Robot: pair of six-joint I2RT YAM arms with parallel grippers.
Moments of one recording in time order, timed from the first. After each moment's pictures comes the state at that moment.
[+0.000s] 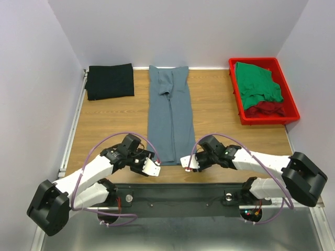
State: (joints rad) left arm -0.64 0.94 0.42 -0.51 0.42 1.24; right arm 0.86 1.23 0.51 -0.25 -0.33 -0.99
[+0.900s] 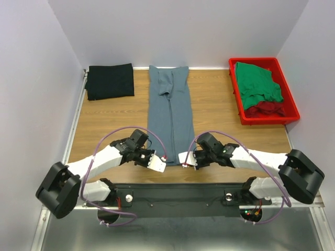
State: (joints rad) left arm -0.66 1.18 0.52 -0.48 0.41 1.24; right arm 0.86 1.29 0.54 -0.21 -0.33 -0.89
